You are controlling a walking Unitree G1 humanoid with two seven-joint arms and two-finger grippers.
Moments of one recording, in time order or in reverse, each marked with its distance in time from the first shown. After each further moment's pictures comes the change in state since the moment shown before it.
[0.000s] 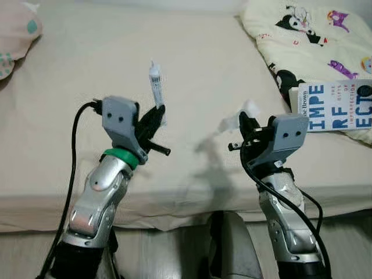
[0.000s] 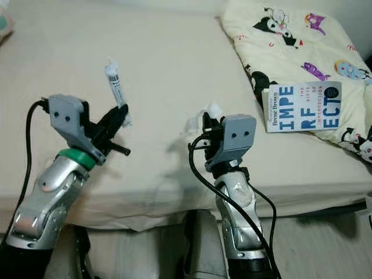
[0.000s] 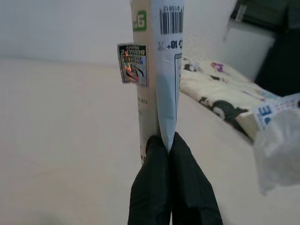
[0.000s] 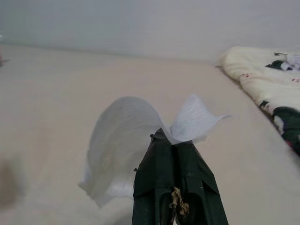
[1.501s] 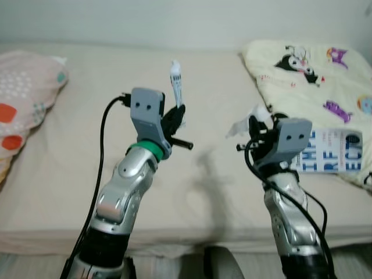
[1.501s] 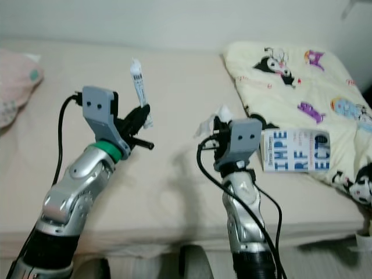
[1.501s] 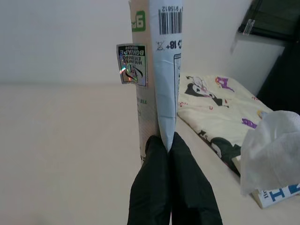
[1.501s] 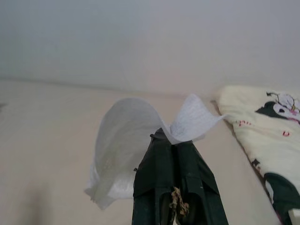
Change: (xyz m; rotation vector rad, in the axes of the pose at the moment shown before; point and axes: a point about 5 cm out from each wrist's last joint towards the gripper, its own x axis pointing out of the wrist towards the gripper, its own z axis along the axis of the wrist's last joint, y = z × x) left arm 0.027 -0.033 -0.014 -0.042 0.085 -0.022; right arm 0.003 -0.017 -0.017 -0.031 0.010 -0.066
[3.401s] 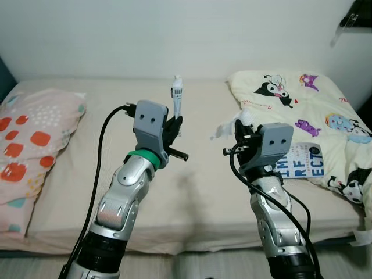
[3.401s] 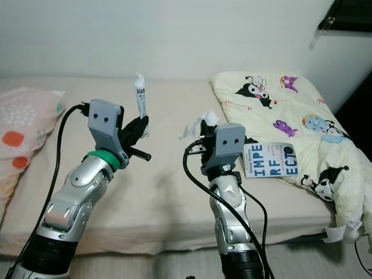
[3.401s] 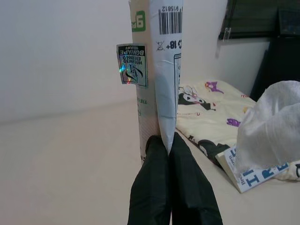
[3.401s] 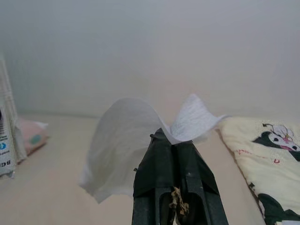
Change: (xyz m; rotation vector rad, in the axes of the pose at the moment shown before) left arm -0.006 0.008 -0.021 0.101 0.046 0.002; right arm 0.000 0.024 -0.011 0.035 -0.003 0.042
